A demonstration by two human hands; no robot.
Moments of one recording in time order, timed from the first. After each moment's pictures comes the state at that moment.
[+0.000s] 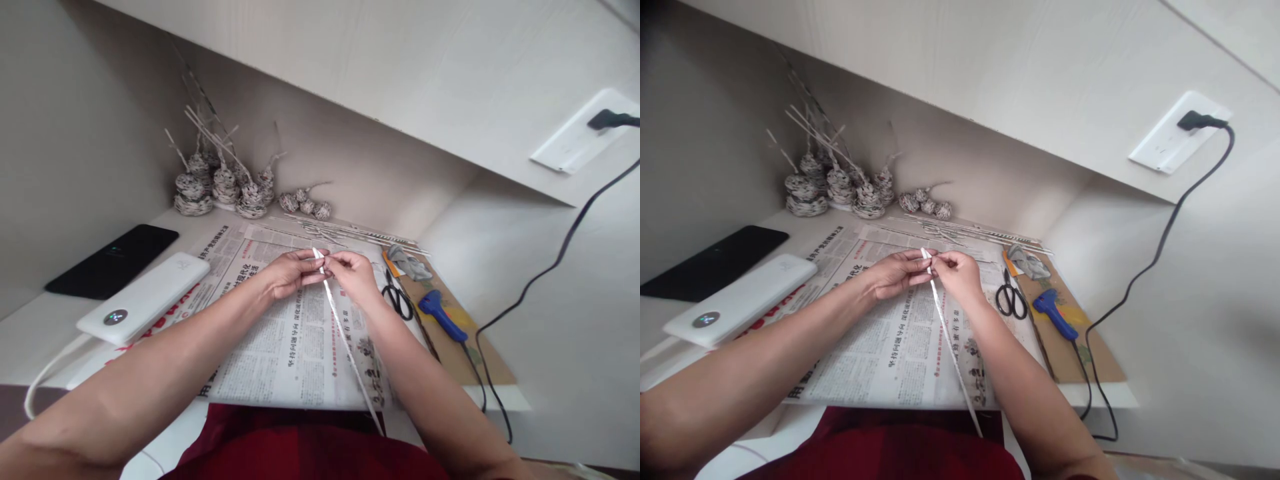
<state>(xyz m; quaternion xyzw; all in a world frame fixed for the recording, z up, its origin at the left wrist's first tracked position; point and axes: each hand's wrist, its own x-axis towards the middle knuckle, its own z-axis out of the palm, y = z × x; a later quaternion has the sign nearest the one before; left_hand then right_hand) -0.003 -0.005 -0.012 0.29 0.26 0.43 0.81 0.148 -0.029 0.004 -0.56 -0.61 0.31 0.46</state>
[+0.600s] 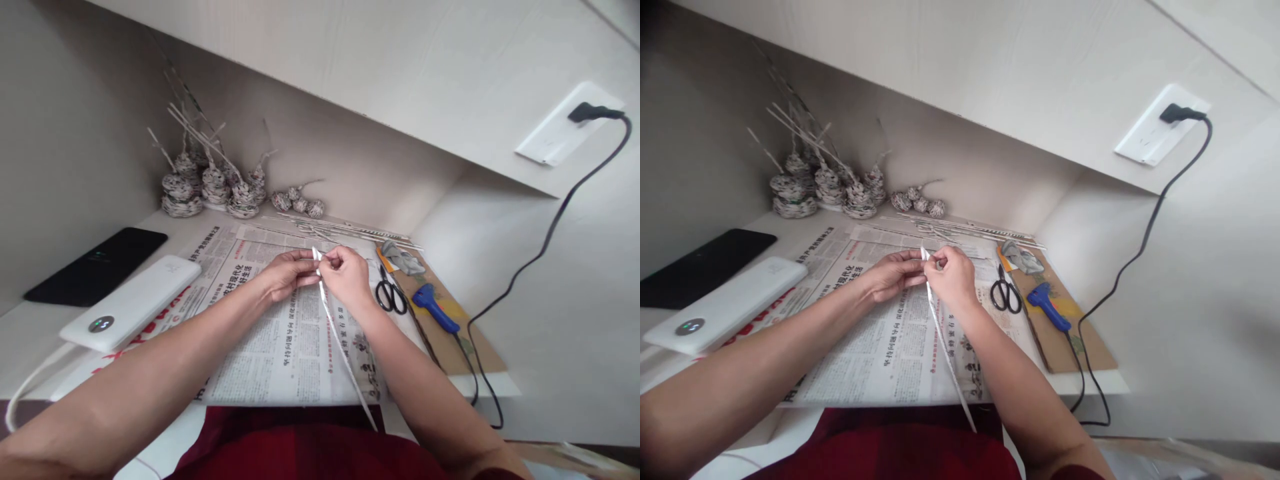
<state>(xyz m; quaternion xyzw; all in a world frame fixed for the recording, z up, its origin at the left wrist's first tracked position) 0.004 -0.007 -0.018 0.30 0.30 0.44 0.79 0.145 -0.037 0.005 -0.60 -0.67 0.05 0.43</state>
